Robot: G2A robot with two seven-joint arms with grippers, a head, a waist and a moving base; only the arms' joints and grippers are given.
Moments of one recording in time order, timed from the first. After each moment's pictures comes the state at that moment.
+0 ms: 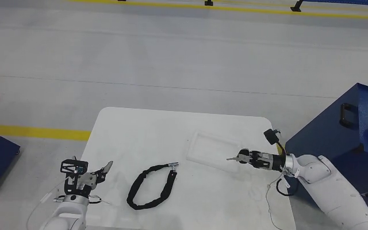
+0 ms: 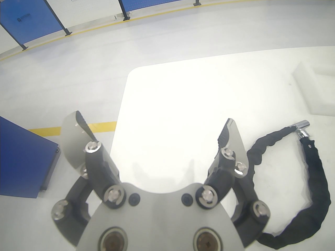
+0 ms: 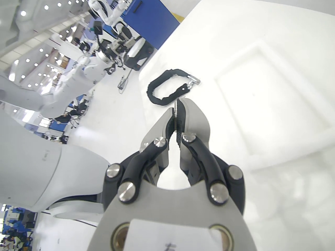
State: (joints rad) left arm 1.73 -1.15 -1.60 -1.80 1.33 0.00 0.00; right arm -1.03 -0.72 1.02 -1.18 0.25 -1.00 0.82
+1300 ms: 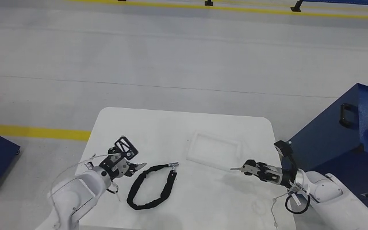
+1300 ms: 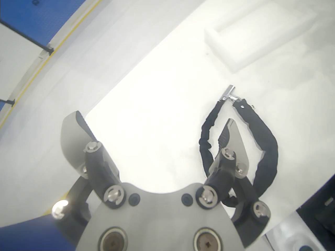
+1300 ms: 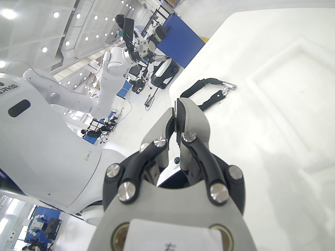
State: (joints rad) left arm 1.41 -1.12 -1.43 -1.99 1.49 -0.60 -0.58; right arm -1.26 -0.64 1.13 -1.36 0.42 -1.01 0.81
